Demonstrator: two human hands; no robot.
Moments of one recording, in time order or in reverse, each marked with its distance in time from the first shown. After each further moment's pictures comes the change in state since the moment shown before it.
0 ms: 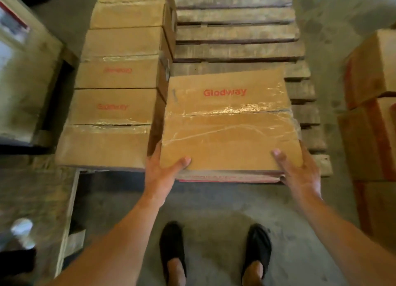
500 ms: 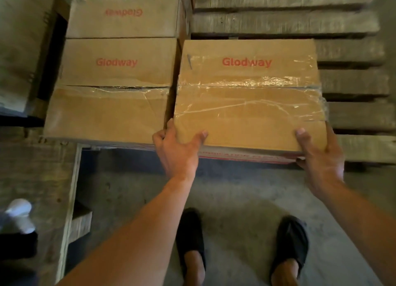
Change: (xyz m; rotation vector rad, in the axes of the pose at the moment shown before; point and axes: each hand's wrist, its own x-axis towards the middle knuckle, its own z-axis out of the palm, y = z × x) left_hand 0.062 -0.097 -0.005 0.363 0.401 0.022; right_hand 0.033 0.082 0.110 0.097 0.049 0.018
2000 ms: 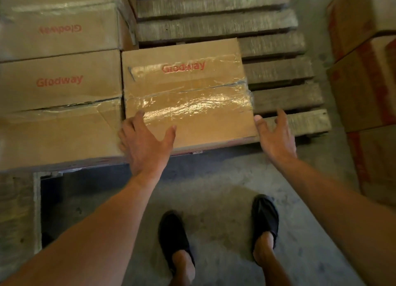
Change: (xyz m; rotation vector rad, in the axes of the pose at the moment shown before) left_hand -0.006 0.043 -0.002 0.309 -0.052 0.330; right_hand -0.014 -0.023 -0.032 -0.453 0.069 0.023
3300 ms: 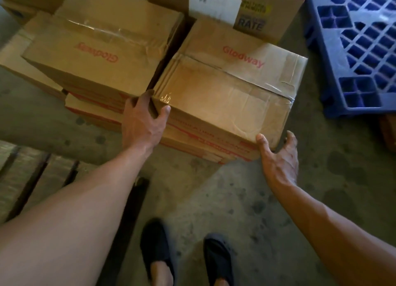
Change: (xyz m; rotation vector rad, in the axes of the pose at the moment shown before) left_hand -0.291 0.568 0.340 0.002 -0.730 1.075; right_hand -0.011 0.411 -0.389 0.576 0.875 0.858
